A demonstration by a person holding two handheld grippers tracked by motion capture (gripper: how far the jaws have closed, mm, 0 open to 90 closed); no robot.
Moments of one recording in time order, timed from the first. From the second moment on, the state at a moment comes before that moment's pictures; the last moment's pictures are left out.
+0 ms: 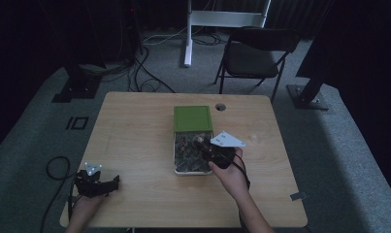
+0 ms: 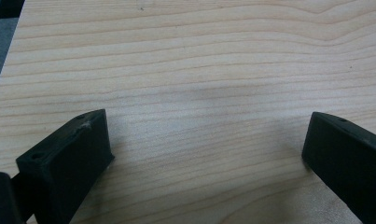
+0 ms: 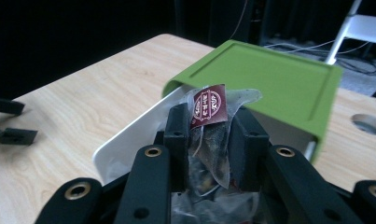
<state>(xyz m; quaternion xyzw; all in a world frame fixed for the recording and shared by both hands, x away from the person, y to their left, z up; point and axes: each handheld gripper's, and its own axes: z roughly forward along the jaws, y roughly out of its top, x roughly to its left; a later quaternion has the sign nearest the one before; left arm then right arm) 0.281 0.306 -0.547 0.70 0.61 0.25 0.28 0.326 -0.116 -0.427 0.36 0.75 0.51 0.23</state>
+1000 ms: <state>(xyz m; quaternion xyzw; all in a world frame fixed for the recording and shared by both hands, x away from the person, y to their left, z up) 0.281 0.306 -0.547 0.70 0.61 0.25 0.28 0.340 -0.184 -0.423 0.41 0.71 0.49 0.28</state>
